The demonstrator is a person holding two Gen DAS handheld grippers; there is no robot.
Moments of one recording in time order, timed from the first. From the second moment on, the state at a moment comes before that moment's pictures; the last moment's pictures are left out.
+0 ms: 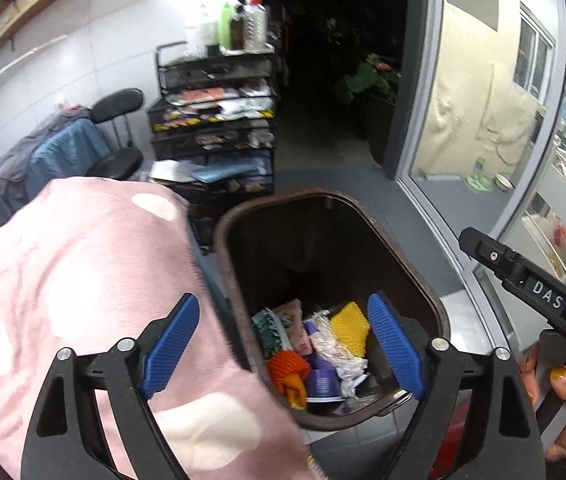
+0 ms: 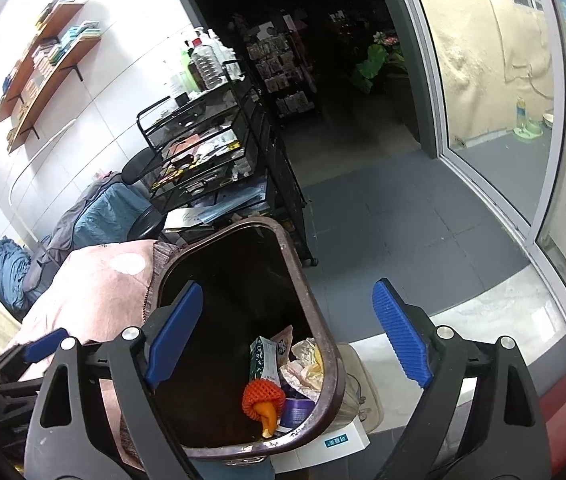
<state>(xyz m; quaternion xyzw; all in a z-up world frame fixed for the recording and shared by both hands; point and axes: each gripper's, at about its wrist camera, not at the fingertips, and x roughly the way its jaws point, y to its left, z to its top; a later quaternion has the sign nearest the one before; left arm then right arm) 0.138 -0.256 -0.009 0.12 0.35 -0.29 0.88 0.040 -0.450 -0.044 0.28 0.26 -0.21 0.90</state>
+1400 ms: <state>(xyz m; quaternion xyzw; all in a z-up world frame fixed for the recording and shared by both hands) 0.027 -0.043 0.021 -0.03 0.24 -0.02 0.97 -0.001 -0.231 0.012 0.06 0.15 -0.03 0.99</state>
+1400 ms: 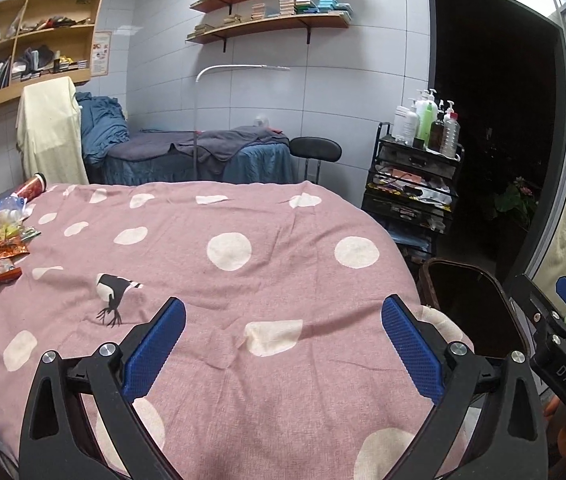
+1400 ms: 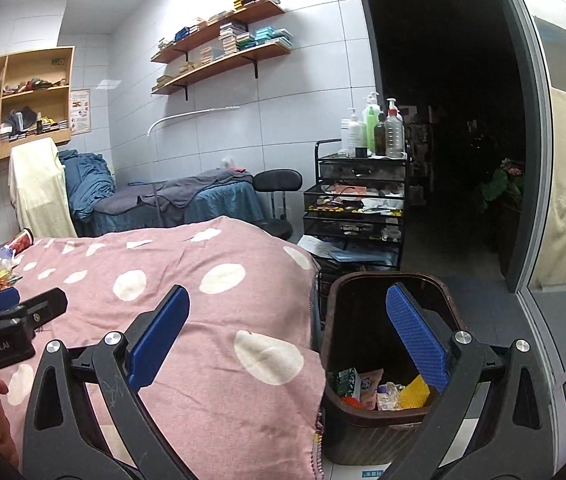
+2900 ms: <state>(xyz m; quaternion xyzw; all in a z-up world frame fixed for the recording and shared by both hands) 0.023 -0.034 0.023 -0.04 0.23 -0.01 0.97 -0.002 -0.221 0.012 0.05 0.16 -0.01 0.99</state>
